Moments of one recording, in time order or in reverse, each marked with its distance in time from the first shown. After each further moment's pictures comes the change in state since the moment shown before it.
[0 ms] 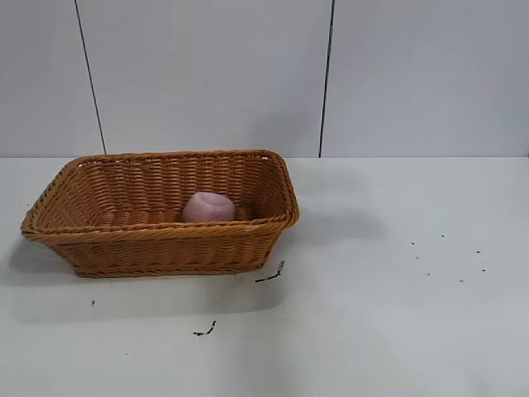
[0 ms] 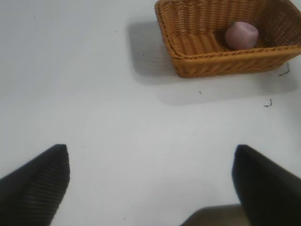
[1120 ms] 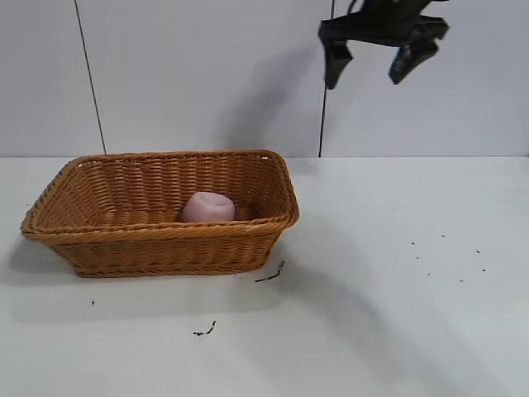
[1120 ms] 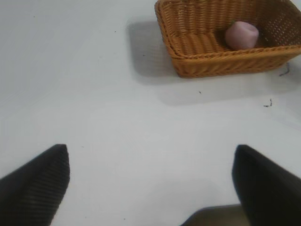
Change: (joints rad) left arm 0.000 0.000 0.000 0.000 0.000 0.000; right arm 0.016 1.337 -1.228 0.000 -0.030 -0.048
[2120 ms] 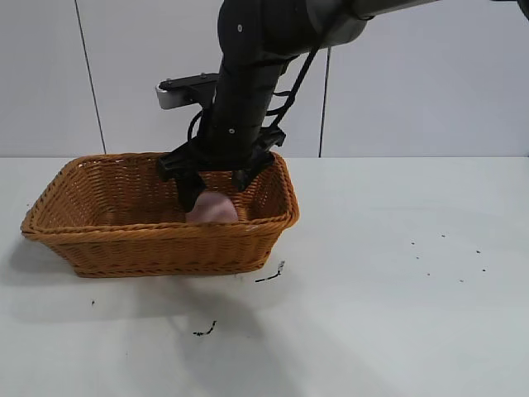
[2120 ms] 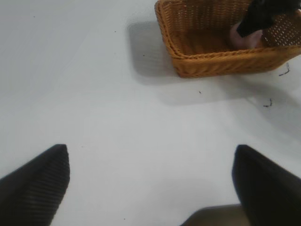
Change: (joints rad) left arm 0.000 0.000 0.000 0.000 0.000 0.000; right arm 0.550 0.051 0.193 0.000 -0.280 -0.005
